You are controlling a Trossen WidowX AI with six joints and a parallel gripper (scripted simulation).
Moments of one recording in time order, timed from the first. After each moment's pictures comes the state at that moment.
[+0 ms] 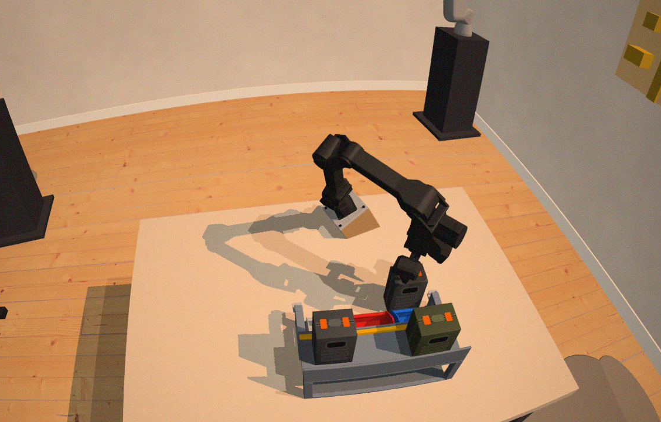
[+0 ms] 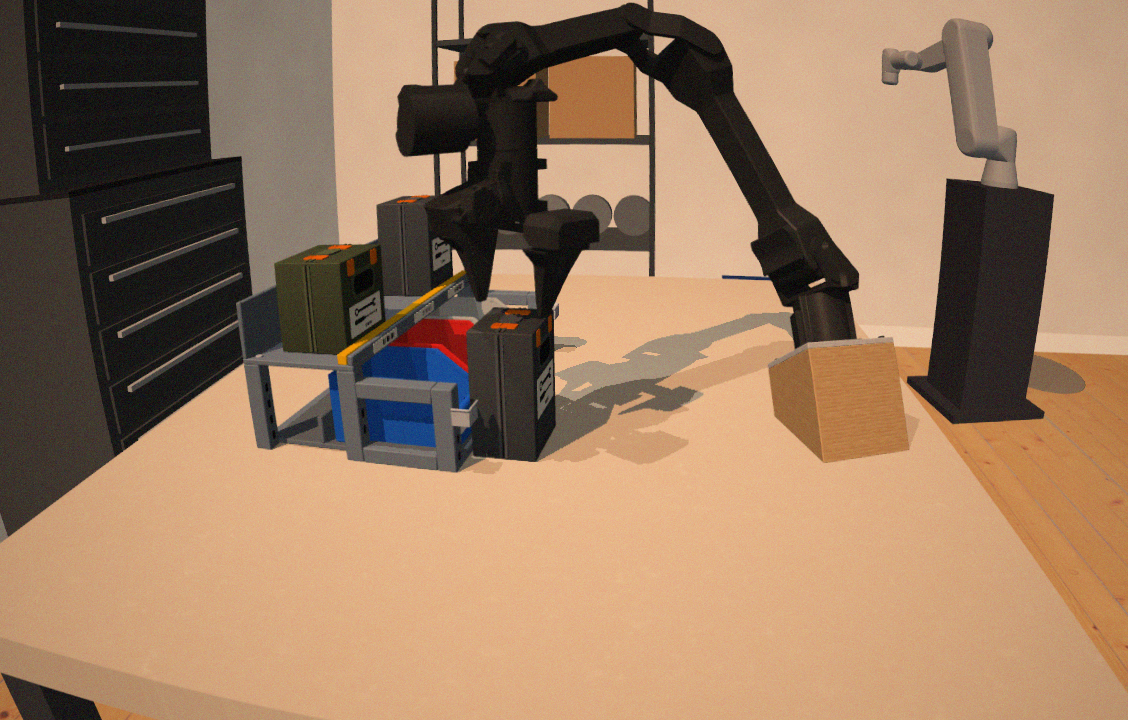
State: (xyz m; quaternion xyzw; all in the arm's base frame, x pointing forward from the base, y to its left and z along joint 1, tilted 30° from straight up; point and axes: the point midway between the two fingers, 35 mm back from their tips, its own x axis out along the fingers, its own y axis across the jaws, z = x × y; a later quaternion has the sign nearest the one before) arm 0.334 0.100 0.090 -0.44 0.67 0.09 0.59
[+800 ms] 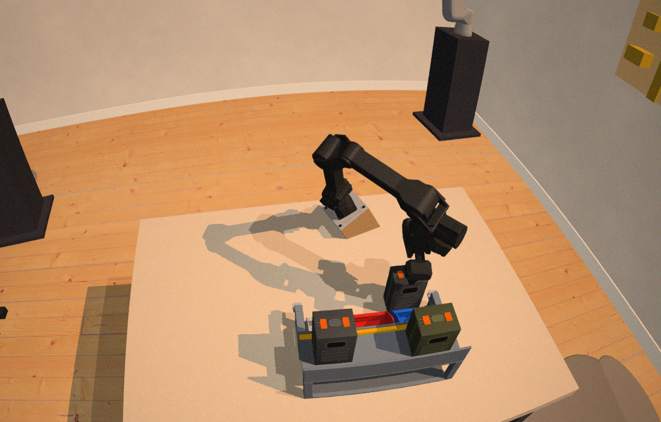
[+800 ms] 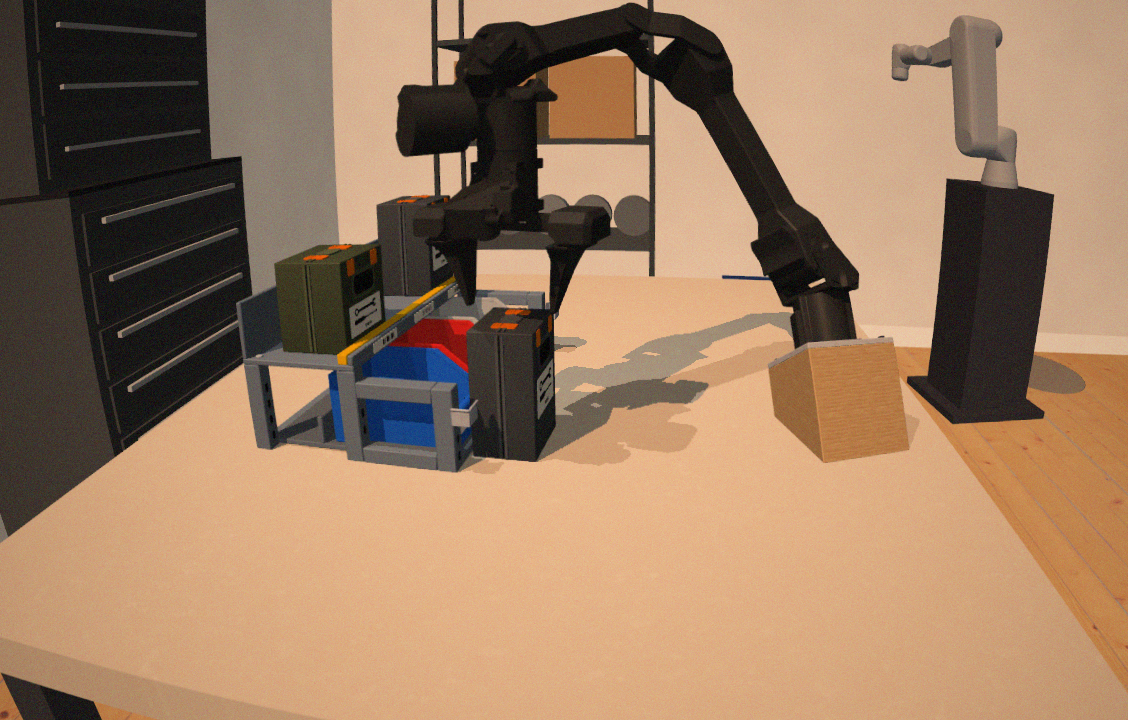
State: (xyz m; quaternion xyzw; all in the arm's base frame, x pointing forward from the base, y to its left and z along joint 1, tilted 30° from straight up) arm 0.334 0.100 0.090 -0.55 0.64 0.21 0.50
